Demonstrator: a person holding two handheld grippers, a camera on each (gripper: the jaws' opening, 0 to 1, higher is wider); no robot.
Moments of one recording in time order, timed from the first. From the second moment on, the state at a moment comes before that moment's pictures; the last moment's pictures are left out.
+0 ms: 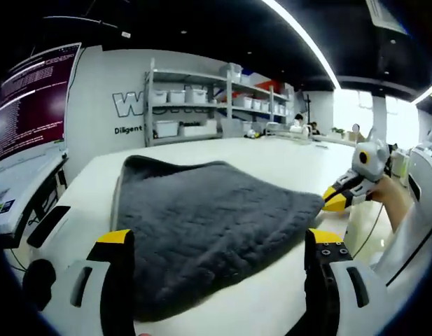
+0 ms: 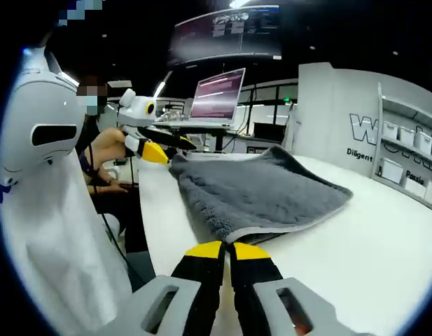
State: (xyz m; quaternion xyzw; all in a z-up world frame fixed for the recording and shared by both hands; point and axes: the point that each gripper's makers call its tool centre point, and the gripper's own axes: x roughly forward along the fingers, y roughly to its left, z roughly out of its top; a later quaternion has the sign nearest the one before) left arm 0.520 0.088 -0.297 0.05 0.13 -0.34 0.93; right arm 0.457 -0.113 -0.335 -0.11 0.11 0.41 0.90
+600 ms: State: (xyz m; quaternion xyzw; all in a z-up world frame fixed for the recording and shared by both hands) left arm 0.519 0.096 -0.294 0.04 0.12 -0.34 0.93; right arm 0.546 -0.334 -0.274 -0.22 0.15 0.18 0.94
